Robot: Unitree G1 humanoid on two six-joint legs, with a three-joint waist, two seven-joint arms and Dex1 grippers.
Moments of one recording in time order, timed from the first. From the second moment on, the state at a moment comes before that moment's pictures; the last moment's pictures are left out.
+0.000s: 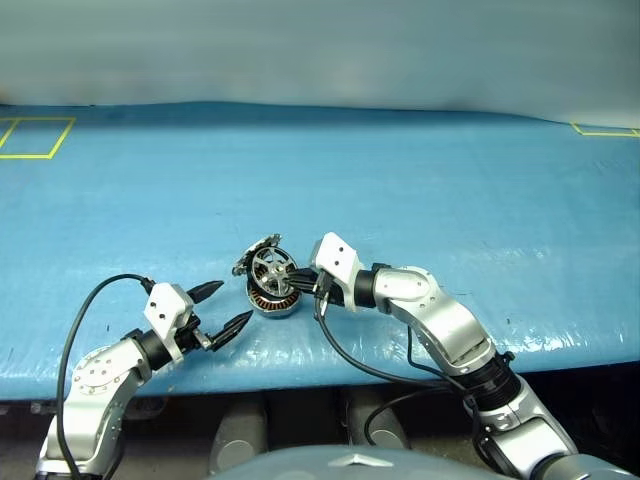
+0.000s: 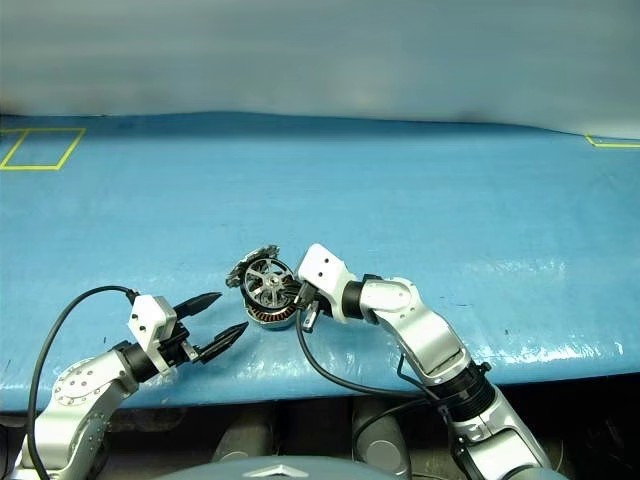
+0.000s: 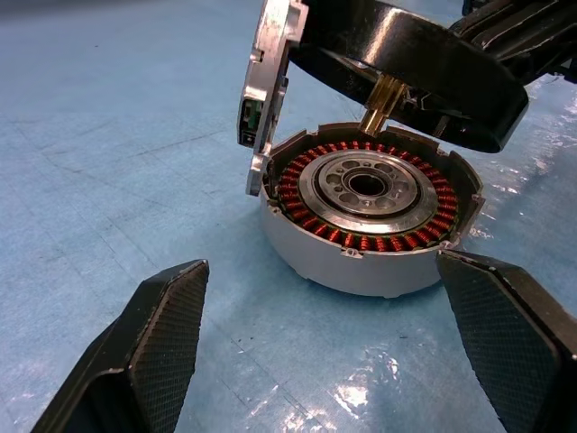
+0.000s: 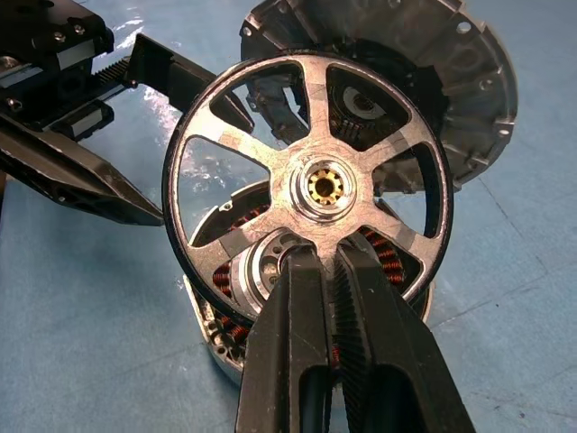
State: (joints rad) left arm 0.29 0.52 0.11 -0.31 -0.37 0.19 -0.78; right arm -0.35 -0.35 0.43 -0.30 0.17 0.61 0.73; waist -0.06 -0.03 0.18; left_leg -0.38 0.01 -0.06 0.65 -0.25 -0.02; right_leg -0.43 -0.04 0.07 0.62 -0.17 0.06
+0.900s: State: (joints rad) left arm 0.26 0.52 0.10 -0.27 -0.36 0.12 -0.83; right arm -0.36 -0.40 0.46 -0.30 0.12 0.56 0.78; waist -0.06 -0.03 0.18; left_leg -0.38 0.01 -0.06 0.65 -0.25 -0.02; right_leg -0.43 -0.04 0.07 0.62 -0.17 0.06
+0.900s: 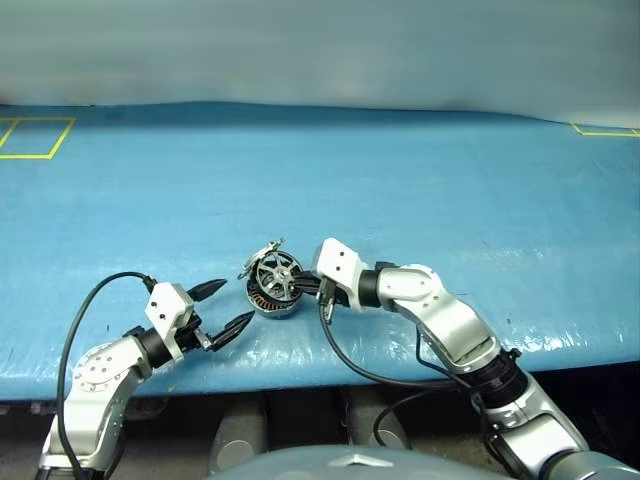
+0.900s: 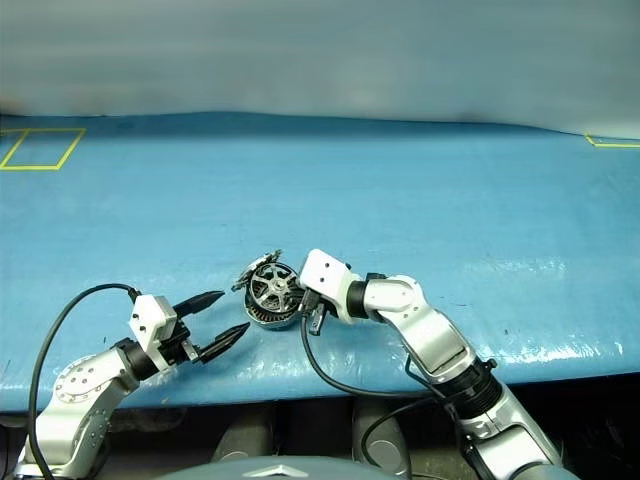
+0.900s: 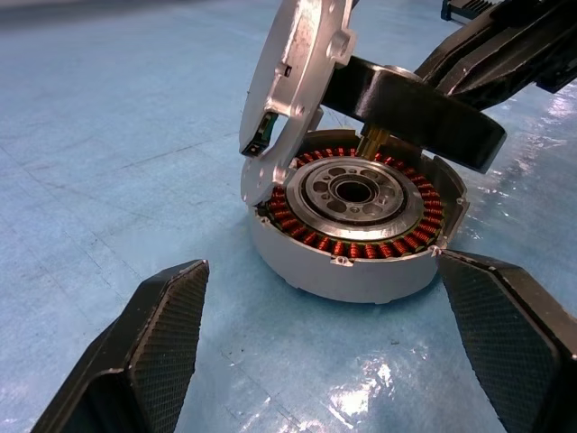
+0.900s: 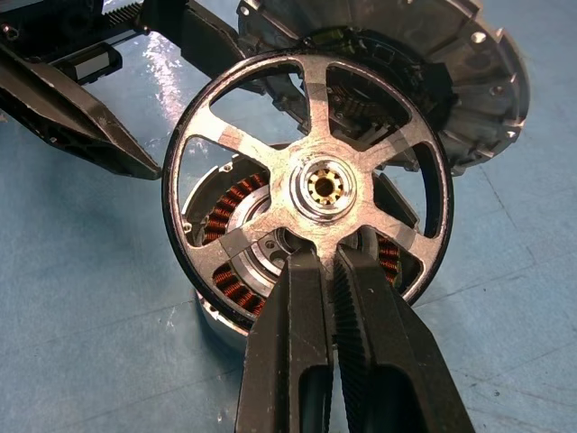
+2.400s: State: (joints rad) left arm 0.26 0.50 0.07 -0.20 -0.36 0.02 -0.85; right arm -0.38 -0.39 0.48 -0.24 0.05 0.51 0.78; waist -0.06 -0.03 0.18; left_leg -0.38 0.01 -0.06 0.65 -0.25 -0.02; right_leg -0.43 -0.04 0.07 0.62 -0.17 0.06
